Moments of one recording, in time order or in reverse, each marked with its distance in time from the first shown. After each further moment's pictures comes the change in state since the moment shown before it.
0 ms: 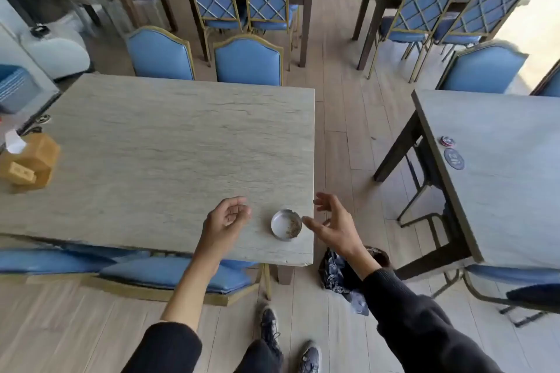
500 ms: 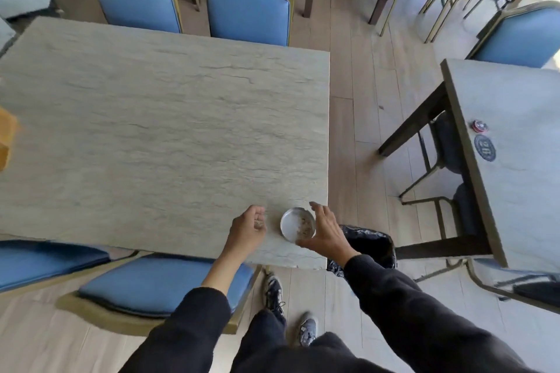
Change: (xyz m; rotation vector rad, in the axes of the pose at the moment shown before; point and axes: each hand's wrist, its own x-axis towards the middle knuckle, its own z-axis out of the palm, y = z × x) left_hand 0.109 -0.106 0.028 0.481 -0.213 -0.207; right_hand 0.083 0.071 0.092 -0.426 -0.352 0.197
